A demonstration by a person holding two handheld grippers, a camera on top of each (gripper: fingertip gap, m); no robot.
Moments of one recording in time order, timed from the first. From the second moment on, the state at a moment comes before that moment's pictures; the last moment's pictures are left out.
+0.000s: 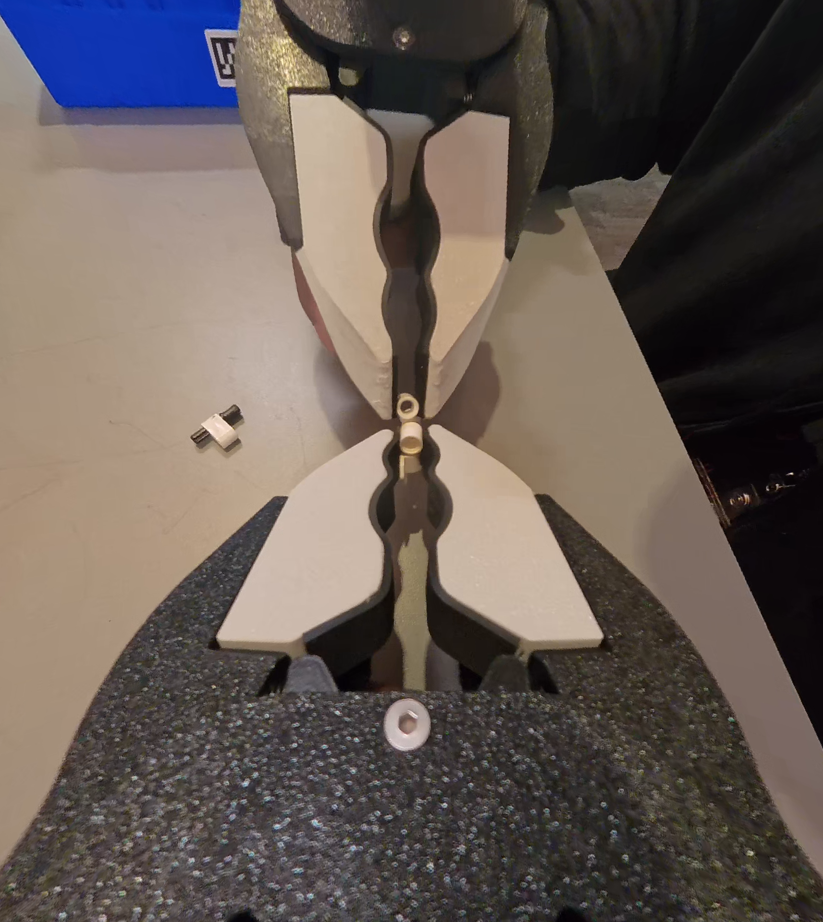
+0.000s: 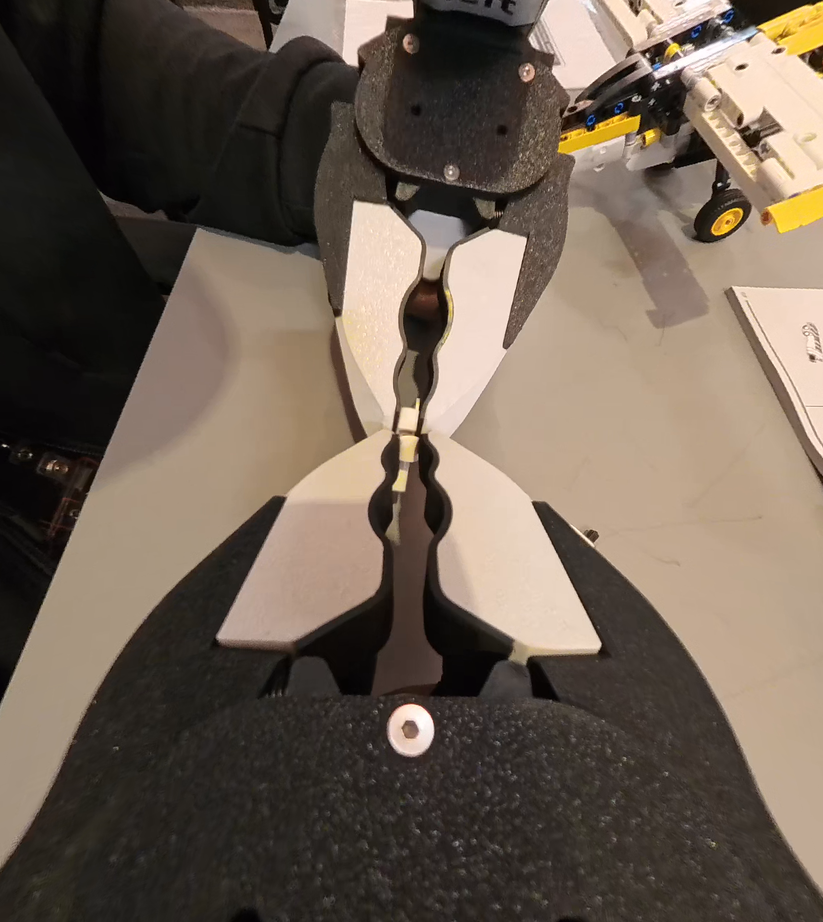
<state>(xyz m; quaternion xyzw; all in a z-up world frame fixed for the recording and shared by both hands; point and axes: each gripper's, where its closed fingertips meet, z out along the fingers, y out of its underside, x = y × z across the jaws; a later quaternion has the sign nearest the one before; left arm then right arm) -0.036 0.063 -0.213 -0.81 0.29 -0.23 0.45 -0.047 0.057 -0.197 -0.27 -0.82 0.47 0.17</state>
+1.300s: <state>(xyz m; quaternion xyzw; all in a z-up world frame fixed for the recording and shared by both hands) -0.079 0.098 -0.137 -0.67 -0.02 -0.41 0.61 -0.080 0.070 -0.170 -0.33 -0.72 0.49 0.36</state>
